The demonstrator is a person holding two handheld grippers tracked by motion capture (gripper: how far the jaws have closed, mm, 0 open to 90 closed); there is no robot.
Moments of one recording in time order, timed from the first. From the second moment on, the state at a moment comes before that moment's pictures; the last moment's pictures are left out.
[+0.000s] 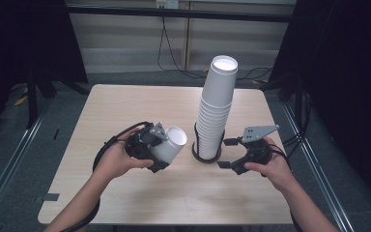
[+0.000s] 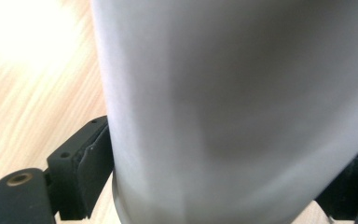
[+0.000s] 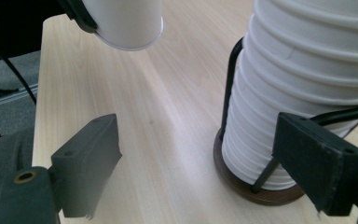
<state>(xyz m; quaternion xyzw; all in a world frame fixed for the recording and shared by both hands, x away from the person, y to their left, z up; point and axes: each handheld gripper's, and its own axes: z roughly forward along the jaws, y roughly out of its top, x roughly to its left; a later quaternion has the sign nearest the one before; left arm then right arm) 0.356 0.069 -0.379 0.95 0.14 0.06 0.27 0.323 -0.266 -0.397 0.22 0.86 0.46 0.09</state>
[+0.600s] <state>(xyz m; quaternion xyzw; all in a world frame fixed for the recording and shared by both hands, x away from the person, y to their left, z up) 0.350 0.048 -0.389 0.97 0.11 0.04 0.22 0.318 -0.245 -0.403 0.20 0.87 0.45 0.06</state>
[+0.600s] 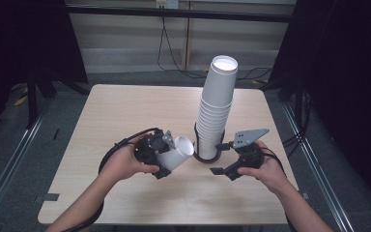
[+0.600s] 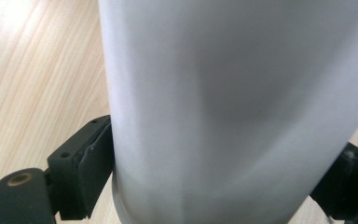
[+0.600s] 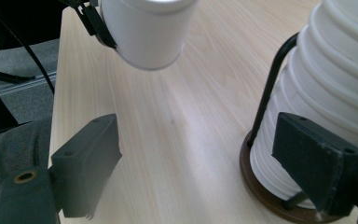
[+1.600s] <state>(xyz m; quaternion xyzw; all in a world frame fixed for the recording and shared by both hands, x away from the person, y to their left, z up) 0.344 0.024 -0.397 0.98 0.08 0.02 0.19 0.320 -0.216 -0.399 0.16 0.88 0.44 0.04</state>
